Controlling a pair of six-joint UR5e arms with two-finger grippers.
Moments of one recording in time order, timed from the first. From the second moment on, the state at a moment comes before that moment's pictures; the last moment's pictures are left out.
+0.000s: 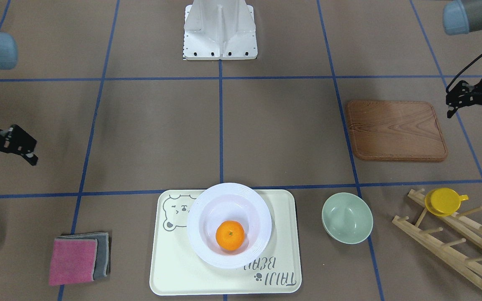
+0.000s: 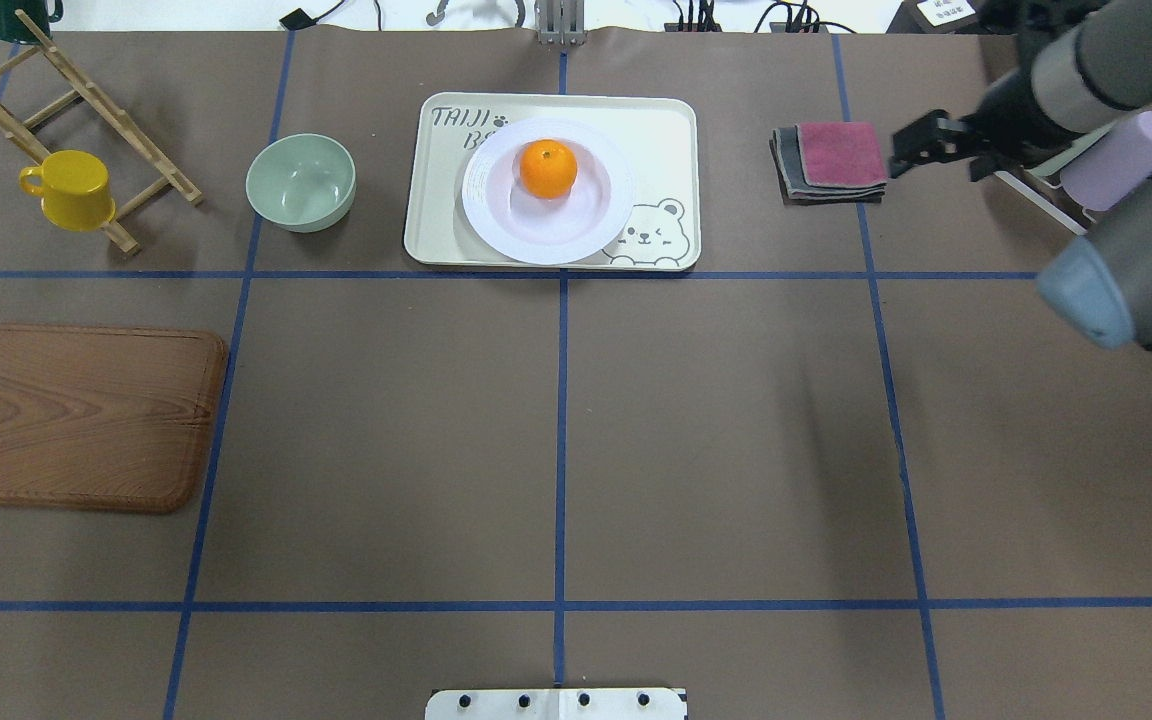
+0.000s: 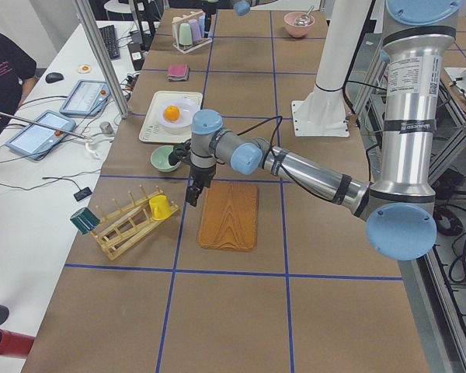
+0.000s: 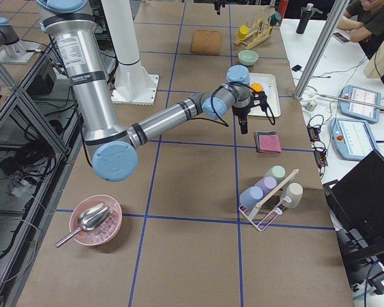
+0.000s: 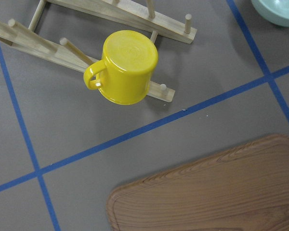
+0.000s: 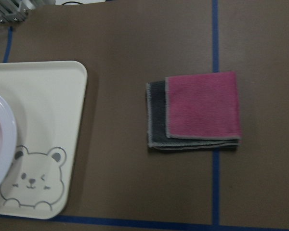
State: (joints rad) left arm -1.22 -1.56 -1.92 -1.69 -2.16 -0.14; right arm 1.16 -1.42 1.80 -1.29 2.20 0.60
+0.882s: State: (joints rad) left arm -1.27 -1.48 -1.91 -1.68 -2.19 -0.12; right arm 1.48 -1.68 1.90 -1.66 2.25 0.00
